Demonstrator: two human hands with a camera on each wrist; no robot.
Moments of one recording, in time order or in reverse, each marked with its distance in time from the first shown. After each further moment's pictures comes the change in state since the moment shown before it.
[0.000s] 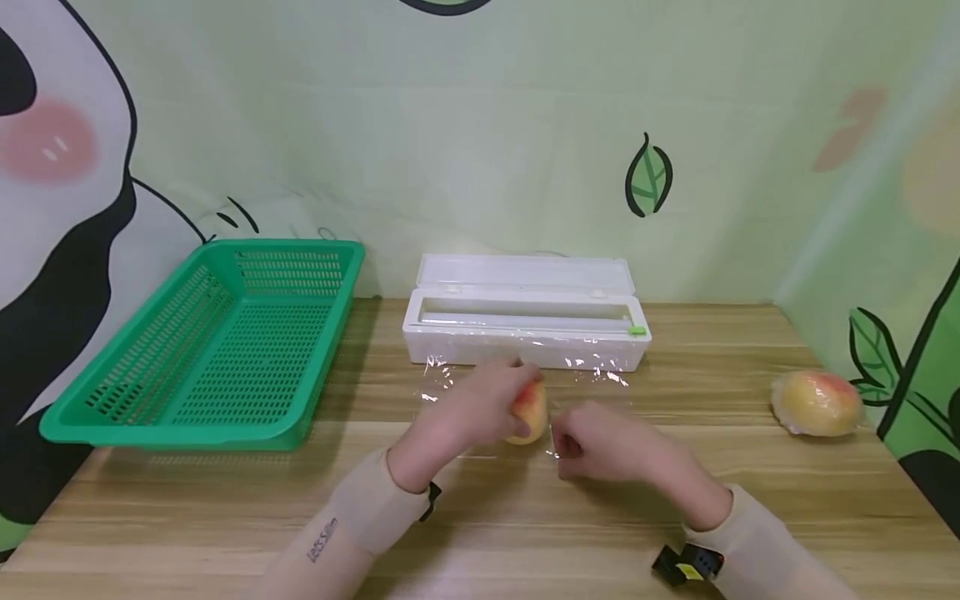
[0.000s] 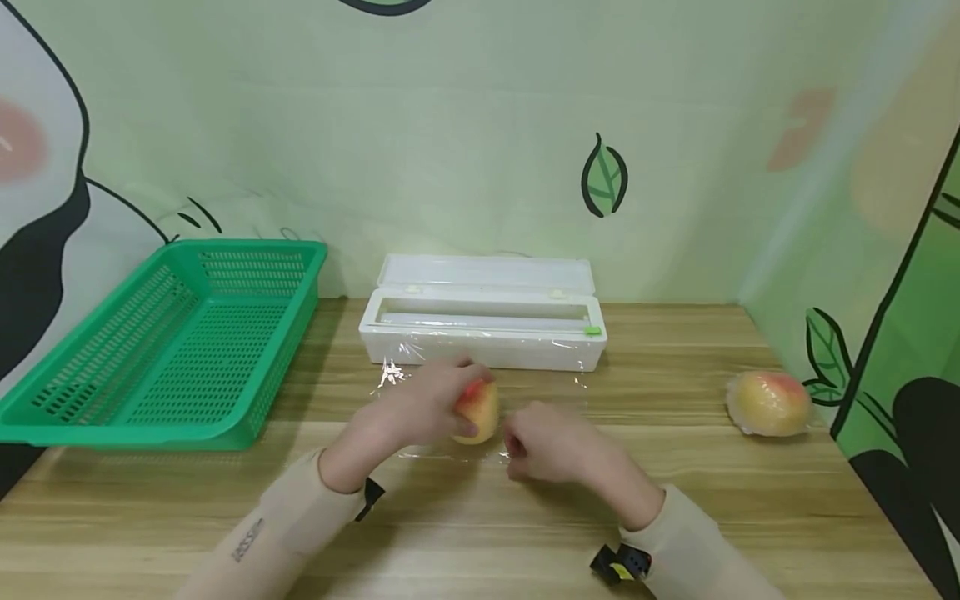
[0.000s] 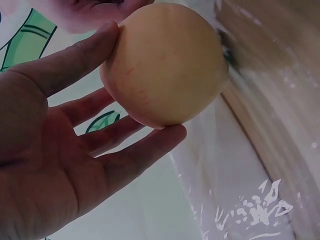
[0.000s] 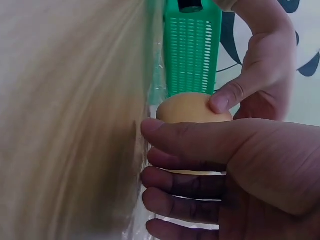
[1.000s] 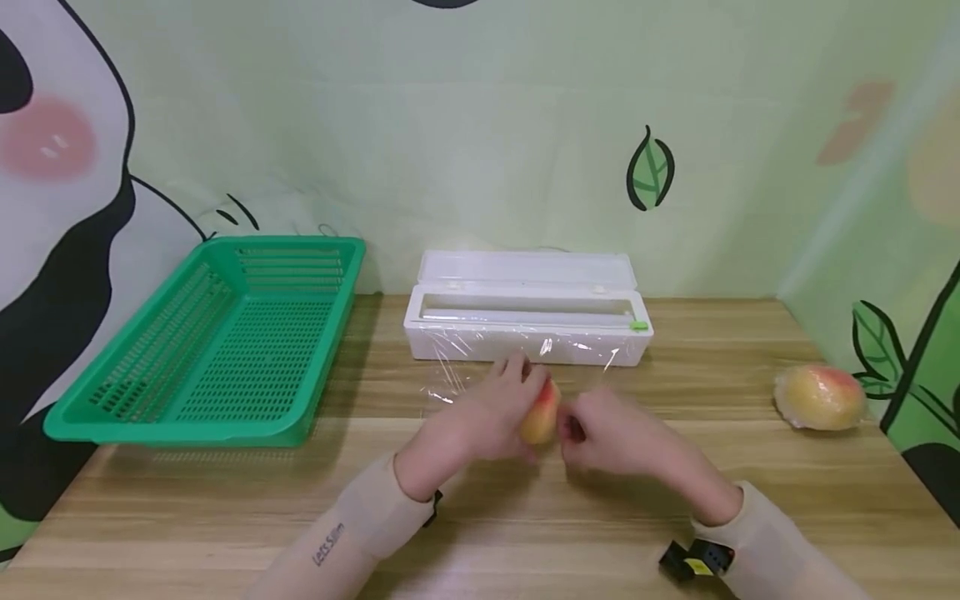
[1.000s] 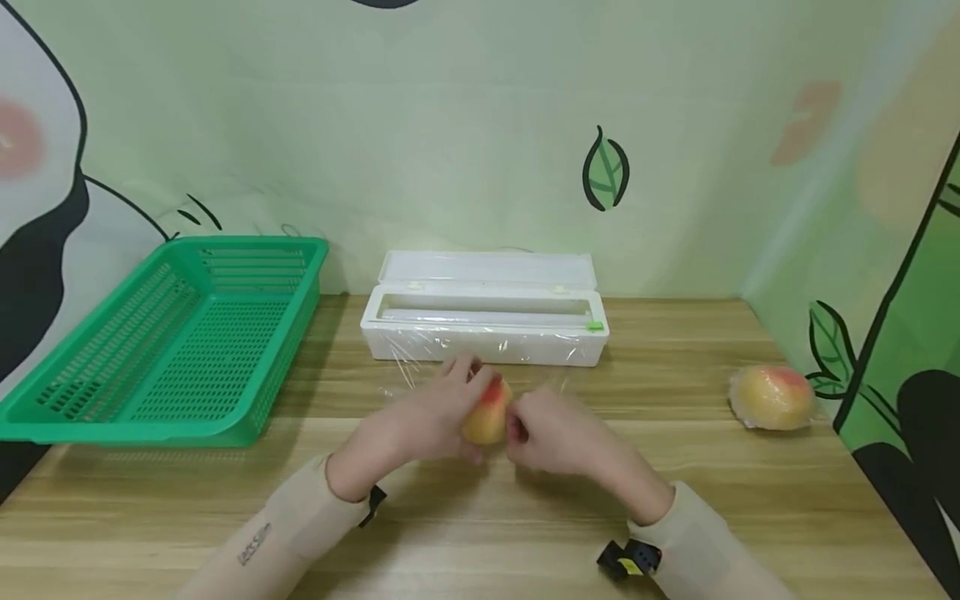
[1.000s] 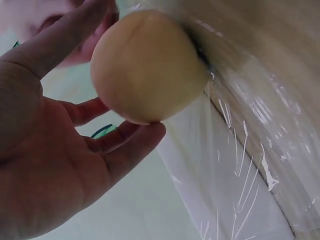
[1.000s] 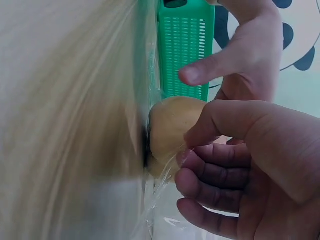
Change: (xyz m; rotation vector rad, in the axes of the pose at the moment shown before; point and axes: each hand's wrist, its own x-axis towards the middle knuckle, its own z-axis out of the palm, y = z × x) left_hand -0.005 0.007 0.014 0.199 -0.058 0.024; right_hand -0.002 -0.001 -0.004 0.094 0.162 -0.059
